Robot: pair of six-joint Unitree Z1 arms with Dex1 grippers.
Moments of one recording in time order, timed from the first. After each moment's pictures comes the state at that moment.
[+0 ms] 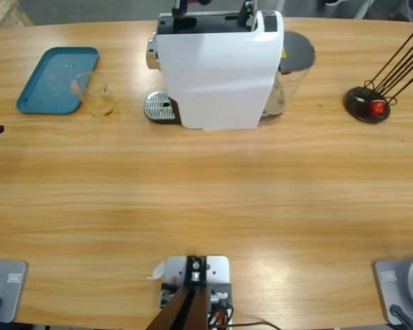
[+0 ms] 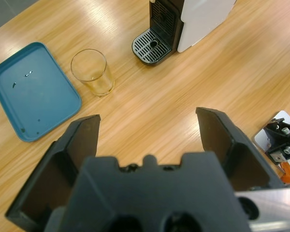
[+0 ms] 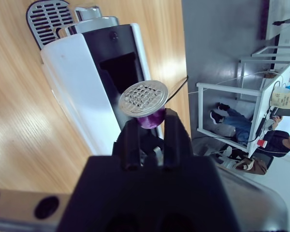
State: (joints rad) arm 0 -0.67 0.97 -0.92 0.66 0.02 0.01; arm 1 1.06 2.23 -2.62 1.51 -0.55 -0.48
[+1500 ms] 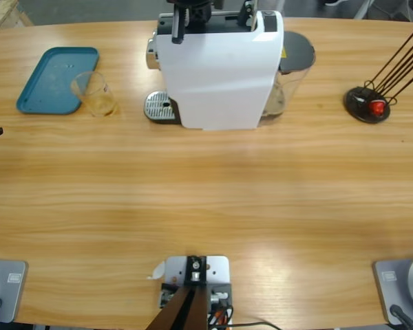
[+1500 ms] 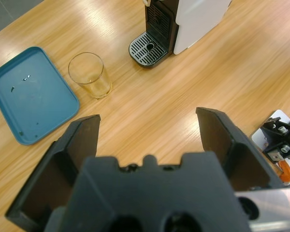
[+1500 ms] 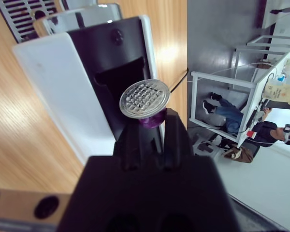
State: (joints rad) arm 0 -0.69 0.96 -0.91 0.65 0.02 0.01; arm 1 1.06 2.32 -2.64 1.51 -0.62 -0.48
